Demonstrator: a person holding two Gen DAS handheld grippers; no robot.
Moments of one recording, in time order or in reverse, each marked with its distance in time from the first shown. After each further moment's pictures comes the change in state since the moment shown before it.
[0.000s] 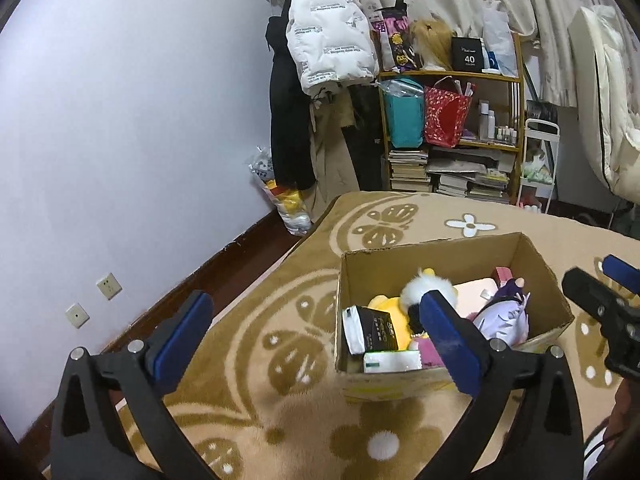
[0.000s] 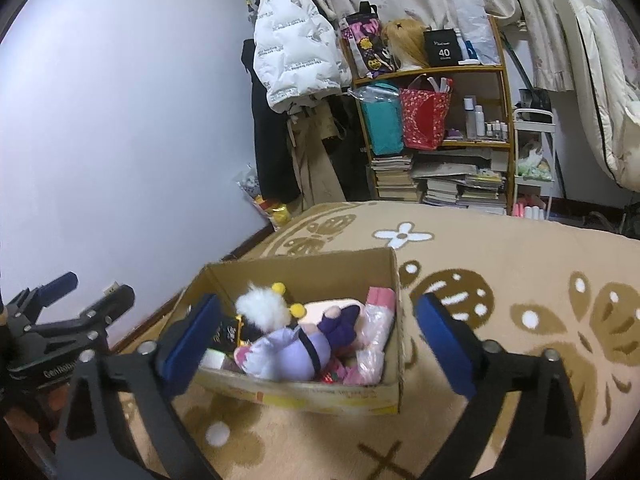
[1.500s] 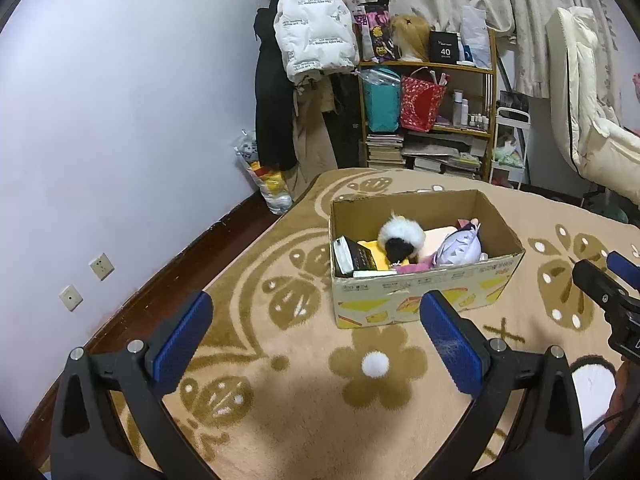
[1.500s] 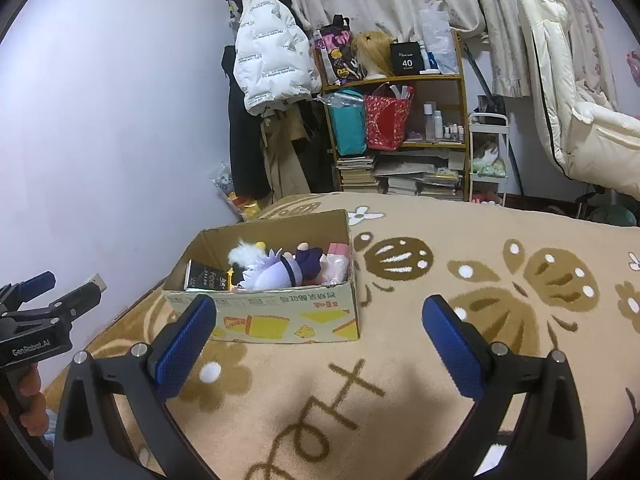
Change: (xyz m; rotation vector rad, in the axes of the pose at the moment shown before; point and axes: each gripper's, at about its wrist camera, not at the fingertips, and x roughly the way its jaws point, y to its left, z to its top) left arm -0.071 0.024 -0.048 0.010 0.048 -0.091; right arm -0.094 0.008 -0.047 0.015 -0.024 -0.124
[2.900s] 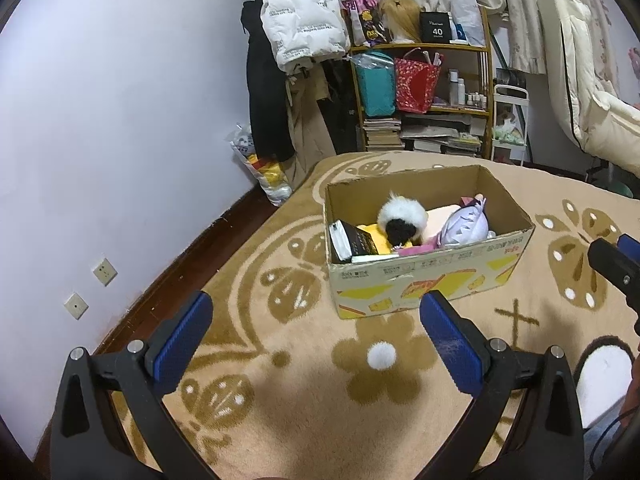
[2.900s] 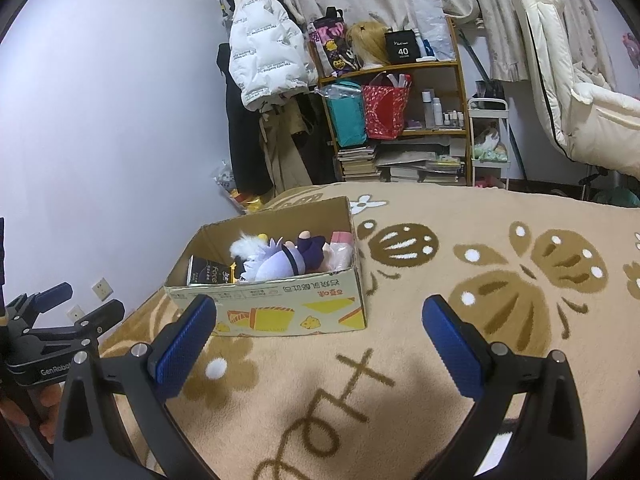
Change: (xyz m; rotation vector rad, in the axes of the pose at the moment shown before) left arm 0.018 -0.014 -0.006 0.064 0.034 0.020; right arm 0.005 -0.006 -0.006 0.048 0.026 0.024
